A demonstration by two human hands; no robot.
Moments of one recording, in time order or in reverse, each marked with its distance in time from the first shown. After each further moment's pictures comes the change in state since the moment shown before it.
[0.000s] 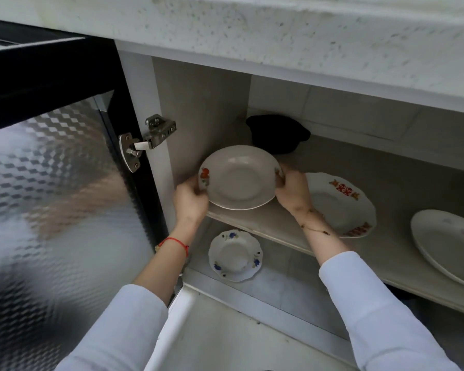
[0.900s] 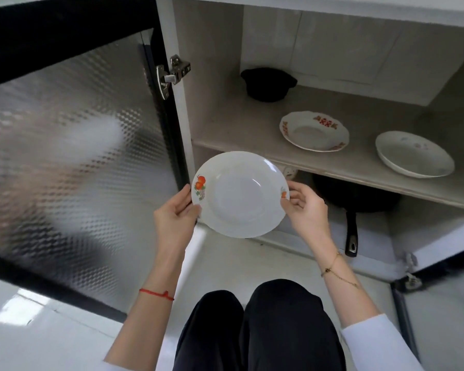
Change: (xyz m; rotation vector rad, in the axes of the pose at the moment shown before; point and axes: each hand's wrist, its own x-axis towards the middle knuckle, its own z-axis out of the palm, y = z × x) left_hand -0.237 -0.026 -0.124 -0.413 -0.036 -0.153; right_hand -0.283 -0.048 -0.033 0.370 0.108 0.280
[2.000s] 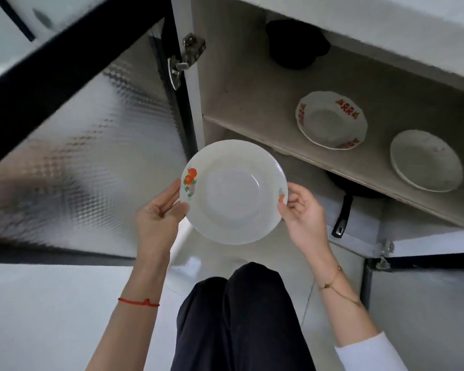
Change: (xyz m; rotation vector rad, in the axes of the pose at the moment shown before) left_hand -0.033 0.102 -0.012 -0.021 0.135 -0.289; right_hand -0.006 -0.078 -0.028 0.164 -0.222 0.234
